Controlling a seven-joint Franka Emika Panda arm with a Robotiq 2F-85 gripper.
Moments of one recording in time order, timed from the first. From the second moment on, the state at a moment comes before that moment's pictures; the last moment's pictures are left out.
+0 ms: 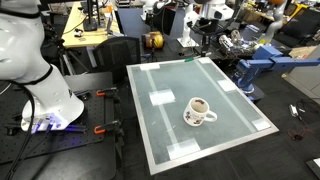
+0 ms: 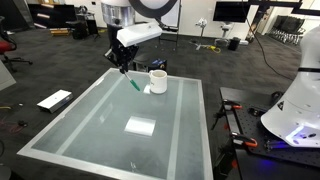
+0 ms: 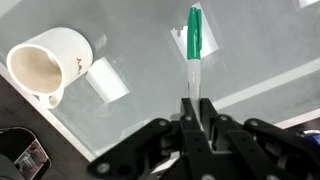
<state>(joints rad) 0.09 0.36 0.03 -1.80 -0.19 2.26 0.70</state>
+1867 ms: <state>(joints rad) 0.14 0.76 -0.04 -1.56 -0.17 2.34 0.63</state>
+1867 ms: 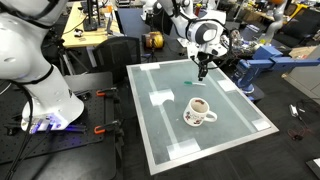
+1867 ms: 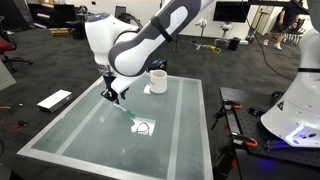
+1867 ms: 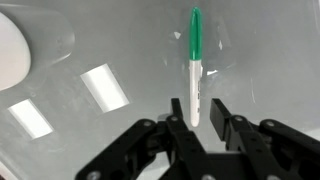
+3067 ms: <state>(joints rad) 0.23 0.41 -0.11 -1.79 -0.23 2.48 0.77</state>
